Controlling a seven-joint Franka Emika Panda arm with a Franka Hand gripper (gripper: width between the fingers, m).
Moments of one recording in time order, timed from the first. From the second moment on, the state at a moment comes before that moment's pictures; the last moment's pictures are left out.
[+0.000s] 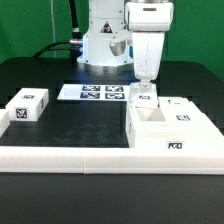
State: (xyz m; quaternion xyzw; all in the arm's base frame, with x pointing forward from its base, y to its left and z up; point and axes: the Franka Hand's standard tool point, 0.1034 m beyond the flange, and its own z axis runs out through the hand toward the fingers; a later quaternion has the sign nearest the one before) arm 0.457 0.059 0.063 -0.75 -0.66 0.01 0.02
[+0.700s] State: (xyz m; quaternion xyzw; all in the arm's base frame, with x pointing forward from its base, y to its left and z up) arm 0.461 0.062 0.064 -0.74 -0.67 0.01 0.03
